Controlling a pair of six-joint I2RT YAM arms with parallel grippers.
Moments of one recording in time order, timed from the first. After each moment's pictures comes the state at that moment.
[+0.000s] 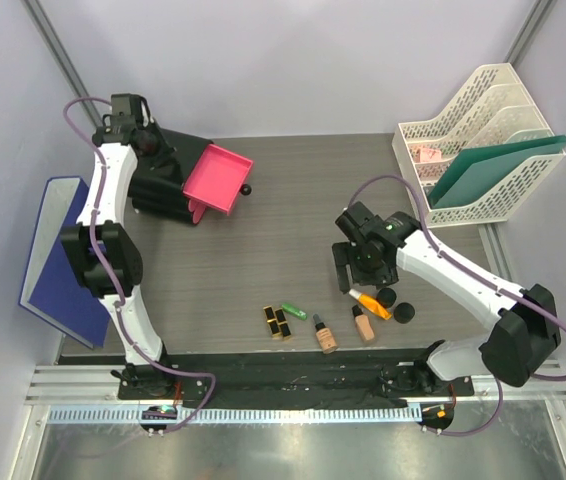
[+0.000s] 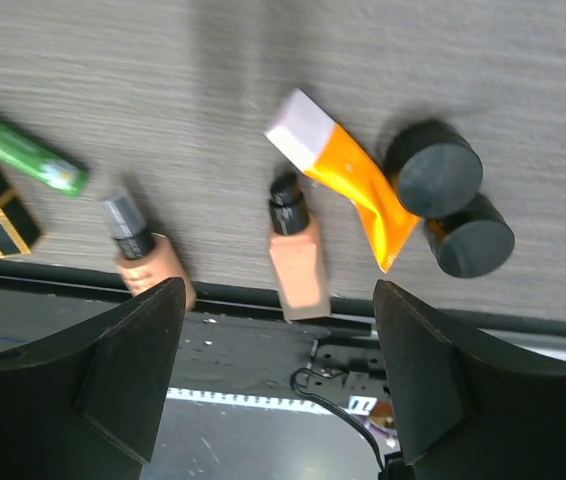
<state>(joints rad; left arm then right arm) 0.06 1.96 1.95 -0.81 0.17 -0.47 0.65 1.36 1.14 -1.09 0.09 0.51</state>
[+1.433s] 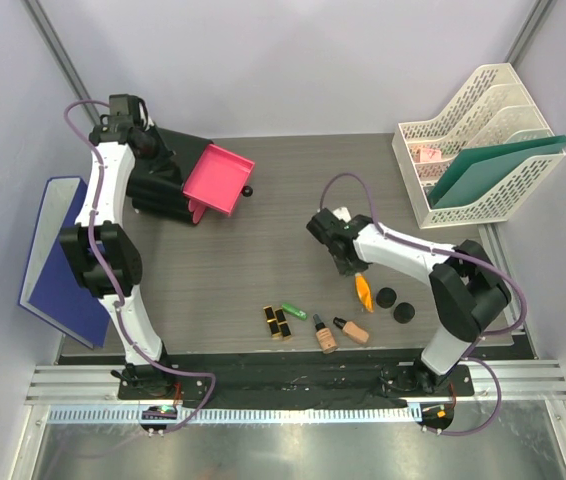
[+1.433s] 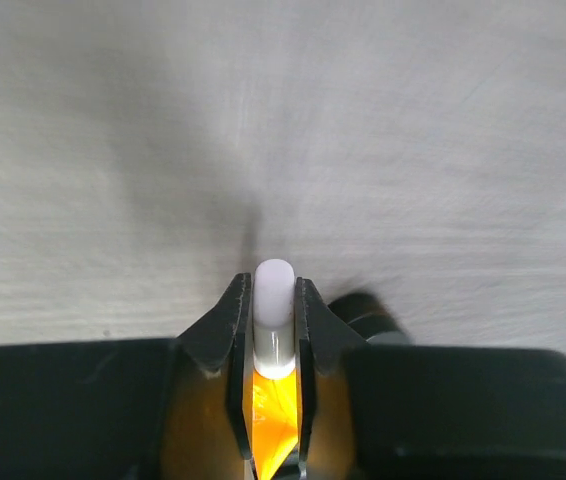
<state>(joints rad) 0.07 1.96 1.98 -0.90 0.21 -0.45 0.70 1.67 1.07 -0.80 0.43 0.38</state>
